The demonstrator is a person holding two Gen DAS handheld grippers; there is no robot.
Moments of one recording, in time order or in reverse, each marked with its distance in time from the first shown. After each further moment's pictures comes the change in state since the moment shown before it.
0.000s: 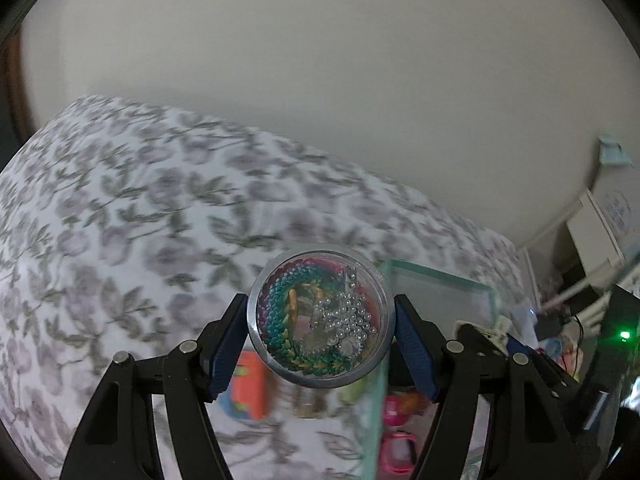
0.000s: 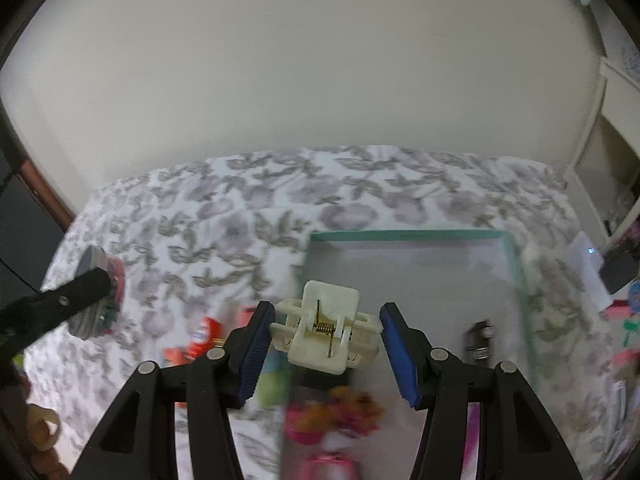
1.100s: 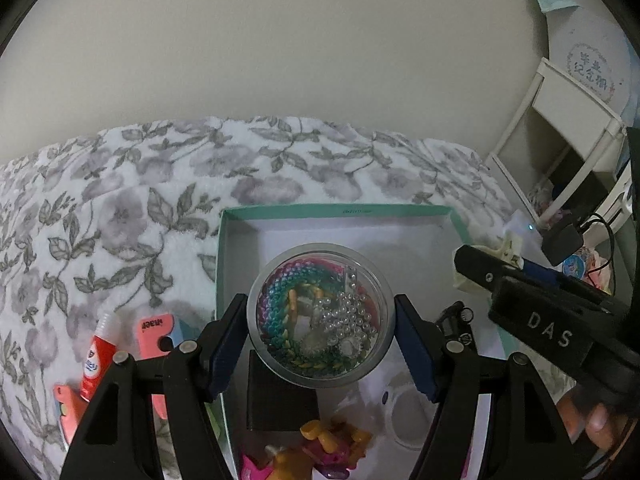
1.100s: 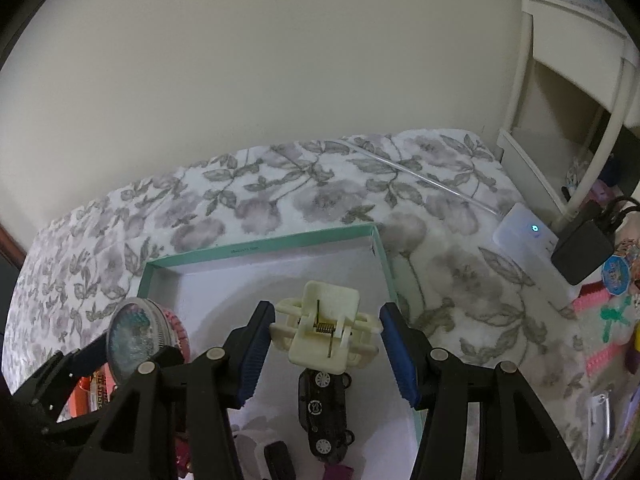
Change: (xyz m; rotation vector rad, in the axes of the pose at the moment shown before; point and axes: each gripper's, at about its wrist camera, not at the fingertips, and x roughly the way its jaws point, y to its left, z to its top) left arm 0.122 -0.133 -0.055 0.304 0.058 -0.066; right arm 0.044 -0.133 -0.001 0.149 -0.024 -0.114
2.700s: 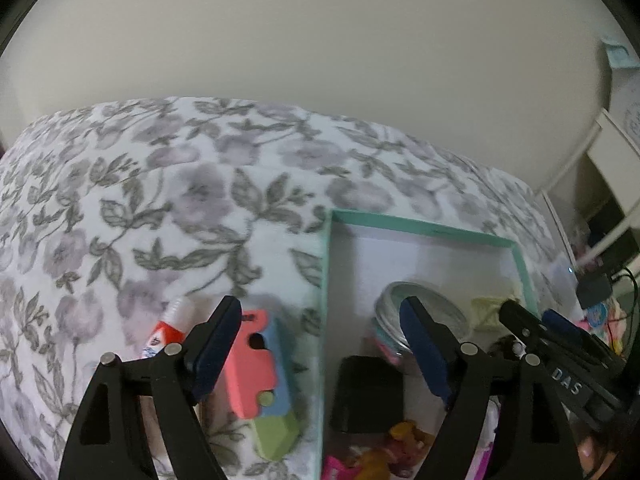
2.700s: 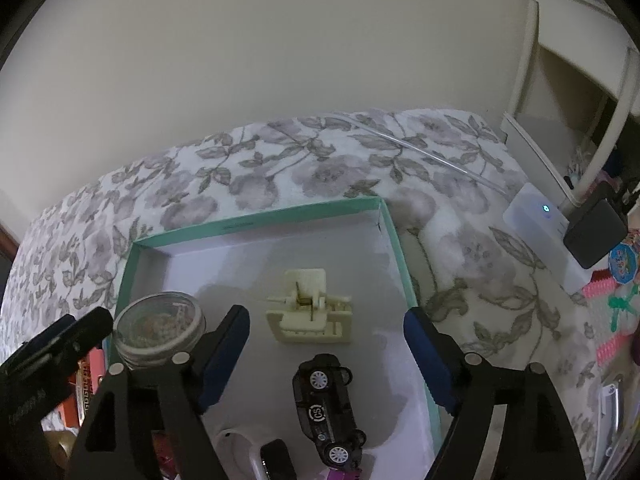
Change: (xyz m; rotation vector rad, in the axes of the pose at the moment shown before) left arm -0.007 0.063 0.003 -0.180 0.005 0.123; right arm 0.017 0.007 -0.009 -0.017 0.044 -0.015
